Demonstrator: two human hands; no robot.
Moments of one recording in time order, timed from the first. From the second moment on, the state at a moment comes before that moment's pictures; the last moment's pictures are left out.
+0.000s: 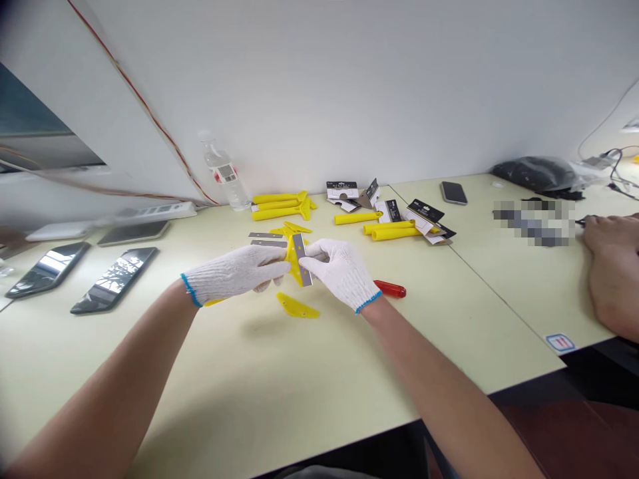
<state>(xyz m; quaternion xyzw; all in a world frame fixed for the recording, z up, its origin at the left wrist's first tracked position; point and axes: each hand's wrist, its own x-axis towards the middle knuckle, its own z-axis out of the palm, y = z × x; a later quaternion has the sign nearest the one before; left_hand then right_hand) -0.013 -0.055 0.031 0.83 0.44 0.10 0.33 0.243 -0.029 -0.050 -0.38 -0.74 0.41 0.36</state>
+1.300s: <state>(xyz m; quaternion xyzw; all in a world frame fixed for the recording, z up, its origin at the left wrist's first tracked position) -0.016 -0.052 0.030 0.80 0.48 0.09 0.34 0.241 -0.042 -0.021 -0.56 -0.74 0.27 0.25</state>
